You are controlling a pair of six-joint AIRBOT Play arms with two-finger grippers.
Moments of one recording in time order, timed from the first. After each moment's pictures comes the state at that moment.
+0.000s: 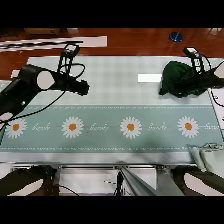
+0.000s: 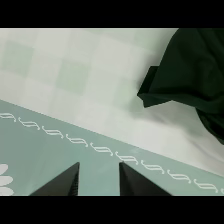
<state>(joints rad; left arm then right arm) -0.40 -1.23 1.13 1.47 -0.89 -1.52 -0.05 -1.21 1.13 -1.28 1.12 1.20</state>
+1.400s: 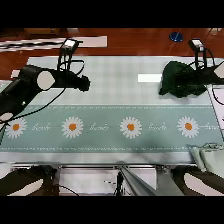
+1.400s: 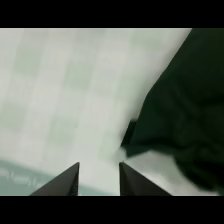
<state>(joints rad) -0.40 -1.23 1.13 1.47 -0.76 -1.52 -0.05 -1.21 1.13 -1.25 0.90 1.21</state>
